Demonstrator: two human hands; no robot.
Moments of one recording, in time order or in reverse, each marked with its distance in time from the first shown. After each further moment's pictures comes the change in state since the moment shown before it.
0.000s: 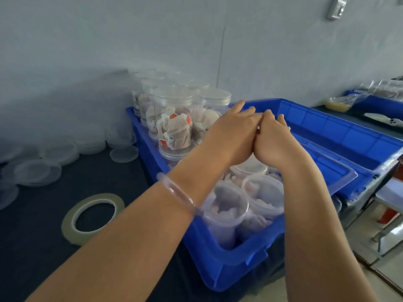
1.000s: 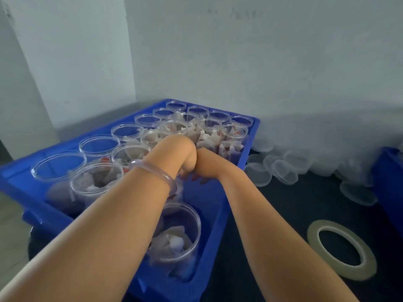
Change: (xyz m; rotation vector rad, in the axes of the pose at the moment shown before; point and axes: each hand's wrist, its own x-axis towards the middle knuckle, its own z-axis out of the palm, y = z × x) left_hand -0.456 -0.221 -0.189 0.155 -0.651 -1.656; right_hand -0.201 -0.450 0.236 0.184 -1.038 -1.067
